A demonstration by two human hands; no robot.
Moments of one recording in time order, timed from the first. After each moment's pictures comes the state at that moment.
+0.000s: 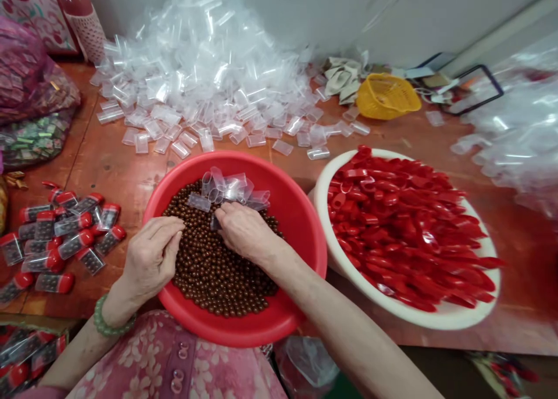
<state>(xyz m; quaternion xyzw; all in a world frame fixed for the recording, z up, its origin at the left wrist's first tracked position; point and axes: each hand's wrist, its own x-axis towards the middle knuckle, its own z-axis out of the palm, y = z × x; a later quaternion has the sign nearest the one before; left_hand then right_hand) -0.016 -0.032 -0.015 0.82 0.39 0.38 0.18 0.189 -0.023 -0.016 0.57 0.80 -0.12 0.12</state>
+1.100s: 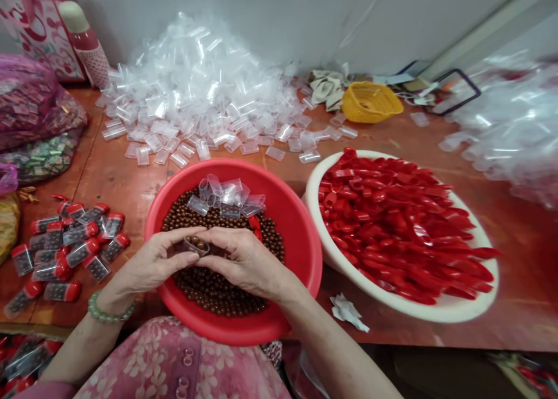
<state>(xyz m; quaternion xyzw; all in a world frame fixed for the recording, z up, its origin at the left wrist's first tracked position) -0.020 -0.019 0.004 0.64 0.30 0.22 0.67 0.174 -0.061 0.023 0.45 0.71 -0.43 -0.32</state>
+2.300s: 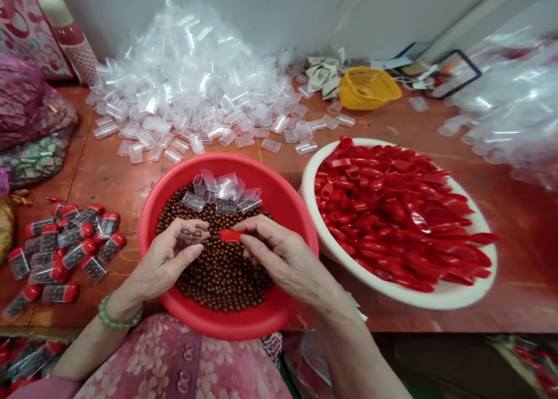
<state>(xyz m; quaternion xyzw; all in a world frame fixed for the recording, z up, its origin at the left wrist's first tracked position) -0.002 -0.032 0.004 0.66 0.36 0.24 0.62 0.212 -0.091 0.027 0.64 0.54 -0.43 -0.33</state>
